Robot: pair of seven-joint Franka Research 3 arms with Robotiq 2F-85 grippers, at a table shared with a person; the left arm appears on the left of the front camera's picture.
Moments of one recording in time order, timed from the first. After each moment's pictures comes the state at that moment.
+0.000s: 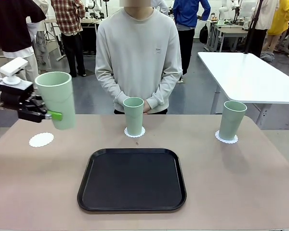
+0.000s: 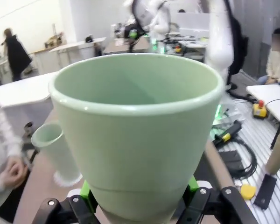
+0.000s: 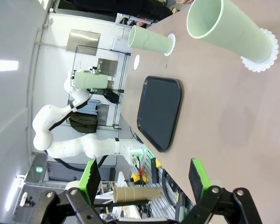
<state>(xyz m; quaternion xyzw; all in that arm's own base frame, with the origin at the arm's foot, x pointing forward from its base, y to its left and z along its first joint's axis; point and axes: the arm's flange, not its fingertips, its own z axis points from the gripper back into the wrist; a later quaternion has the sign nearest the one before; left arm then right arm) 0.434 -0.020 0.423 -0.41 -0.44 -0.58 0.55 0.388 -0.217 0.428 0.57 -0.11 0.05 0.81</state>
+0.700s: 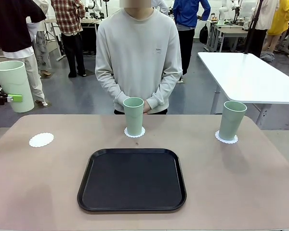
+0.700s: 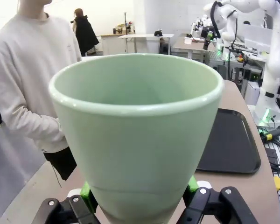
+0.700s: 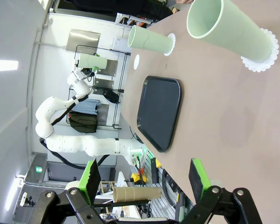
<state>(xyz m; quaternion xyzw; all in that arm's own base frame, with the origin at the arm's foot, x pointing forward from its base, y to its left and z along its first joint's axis) 0.479 0.138 0.424 -0.34 -0.51 -0.46 0.64 0.388 -0.217 0.428 0.57 -0.11 0.05 0.81</state>
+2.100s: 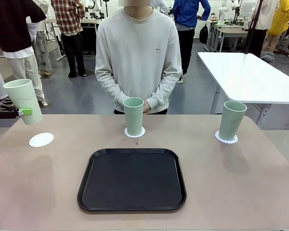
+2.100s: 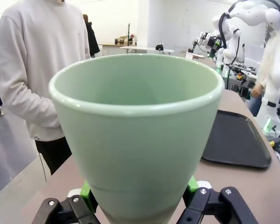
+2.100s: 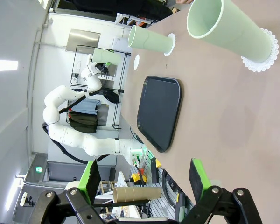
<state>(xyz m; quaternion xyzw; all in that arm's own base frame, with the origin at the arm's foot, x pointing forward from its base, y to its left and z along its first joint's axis) 0.524 0.155 0.323 -0.40 -0.51 -0.42 0.64 0.388 -0.217 0.428 0.57 -0.11 0.05 0.81</state>
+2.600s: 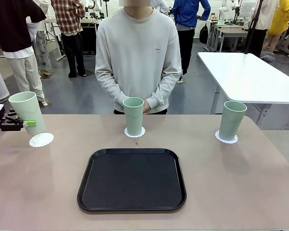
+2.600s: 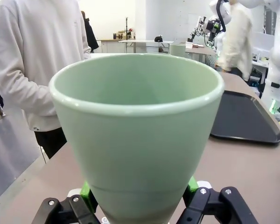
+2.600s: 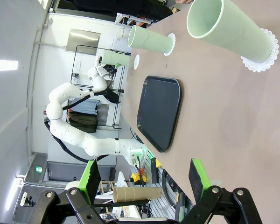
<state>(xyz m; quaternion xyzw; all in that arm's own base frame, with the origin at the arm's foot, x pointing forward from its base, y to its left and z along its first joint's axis) 0.524 0.156 0.275 -0.38 -0.51 -0.45 0.63 0.388 -0.217 0.428 0.57 -0.11 0.05 0.81</state>
